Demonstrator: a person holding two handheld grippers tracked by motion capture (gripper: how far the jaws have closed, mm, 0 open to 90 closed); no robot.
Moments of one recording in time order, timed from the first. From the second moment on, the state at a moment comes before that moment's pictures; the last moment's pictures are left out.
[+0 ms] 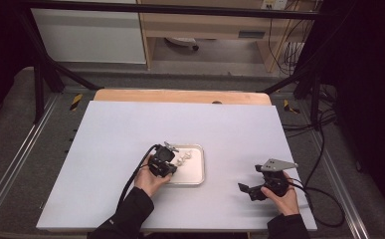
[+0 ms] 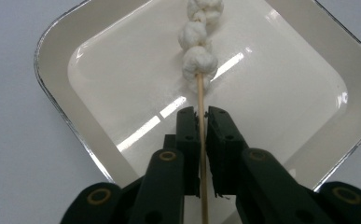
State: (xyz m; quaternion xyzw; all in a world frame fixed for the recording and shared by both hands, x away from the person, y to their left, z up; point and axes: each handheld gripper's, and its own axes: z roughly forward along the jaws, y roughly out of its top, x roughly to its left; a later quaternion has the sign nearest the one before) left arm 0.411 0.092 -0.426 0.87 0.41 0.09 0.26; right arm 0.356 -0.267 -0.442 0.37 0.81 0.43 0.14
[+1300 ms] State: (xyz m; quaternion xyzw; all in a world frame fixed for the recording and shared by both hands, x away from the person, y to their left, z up) left arm 0.361 0.200 -0.408 0.83 0.38 0.14 0.39; right arm 0.355 -0.269 -0.440 0.38 0.81 0.43 0.14
